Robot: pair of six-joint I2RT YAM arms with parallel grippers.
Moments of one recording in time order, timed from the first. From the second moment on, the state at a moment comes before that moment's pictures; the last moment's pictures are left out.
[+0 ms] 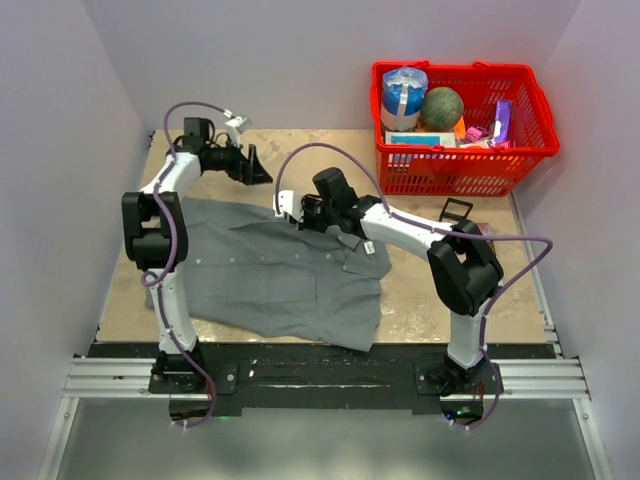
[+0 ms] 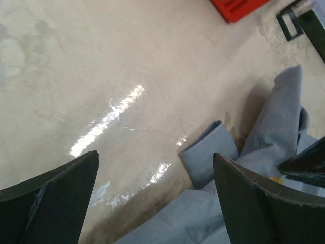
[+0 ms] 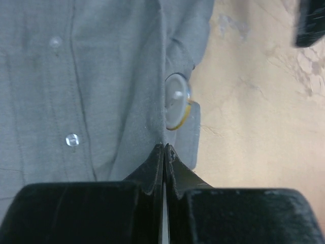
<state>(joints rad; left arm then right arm) 0.02 2.15 1.76 -0.43 0.92 0.21 0.72 1.92 1.41 -0.19 -0.34 -0.78</state>
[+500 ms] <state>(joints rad) -0.05 2.24 1.70 -0.57 1.15 0.49 0.70 1.93 1.40 -0.18 -0.28 -0.79</state>
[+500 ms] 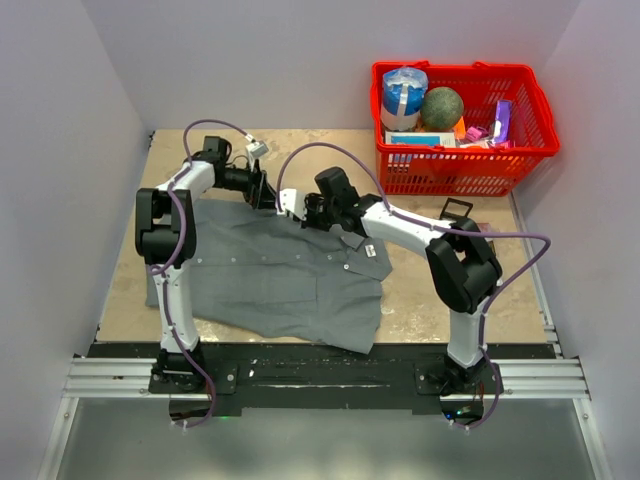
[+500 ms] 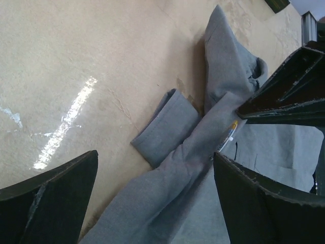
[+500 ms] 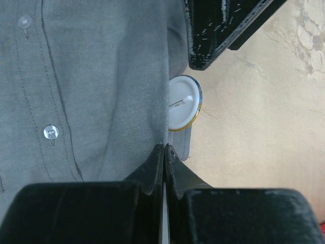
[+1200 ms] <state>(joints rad) -0.07 2.29 1.81 -0.80 1.17 0.72 0.70 2.00 1.48 -0.22 -0.28 -0.79</state>
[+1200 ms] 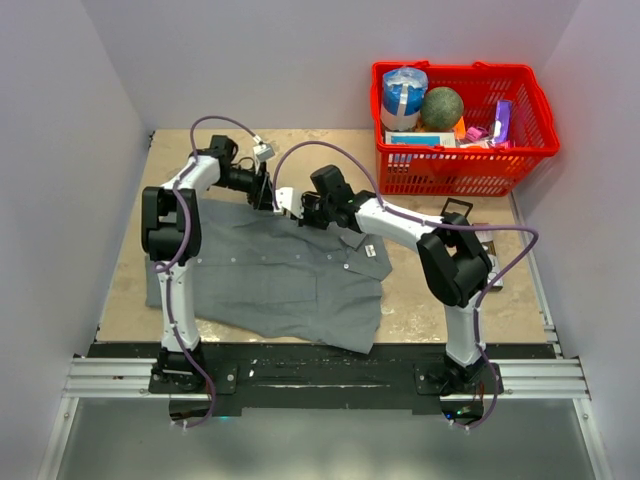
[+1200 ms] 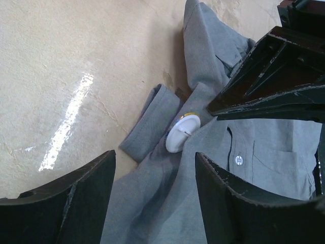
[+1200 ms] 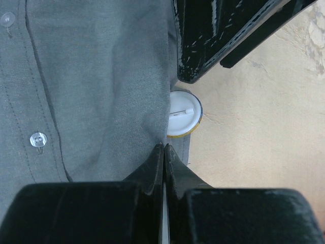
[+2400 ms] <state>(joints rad) -0.11 2.43 1.97 -0.98 1.27 0.81 0.70 2.00 1.52 -0.25 -0.28 -0.82</state>
